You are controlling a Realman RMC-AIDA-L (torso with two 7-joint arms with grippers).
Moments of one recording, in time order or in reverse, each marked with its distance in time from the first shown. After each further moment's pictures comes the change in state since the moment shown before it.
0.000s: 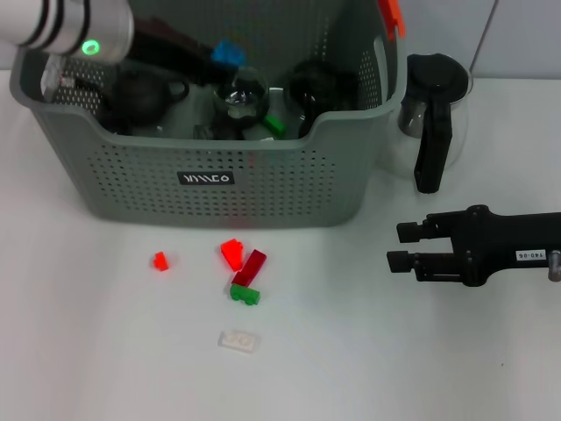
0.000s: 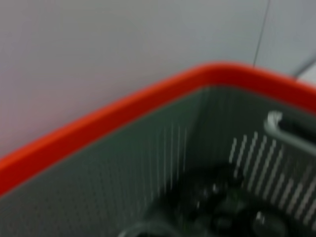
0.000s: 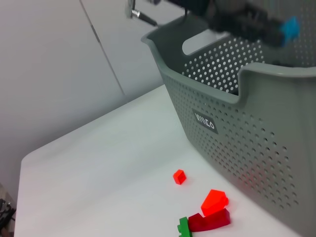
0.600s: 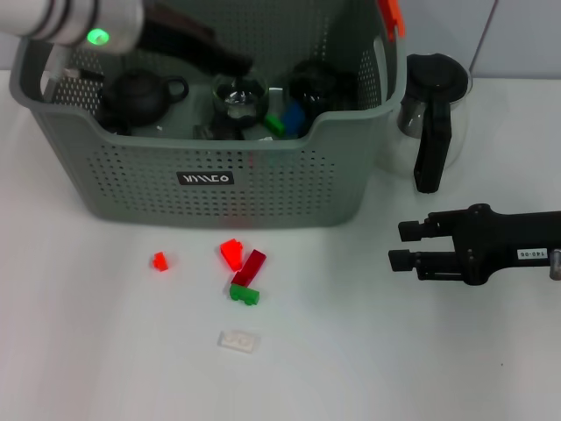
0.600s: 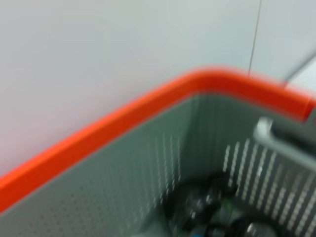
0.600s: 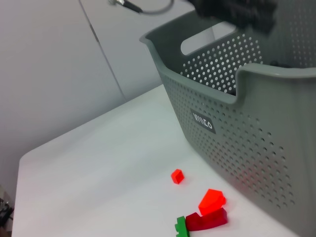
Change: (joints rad) left arm 0.056 -0.093 -0.015 0.271 0.082 0.092 -0.104; right arm 0.000 -0.003 0.000 0.000 0.000 0.002 -0.002
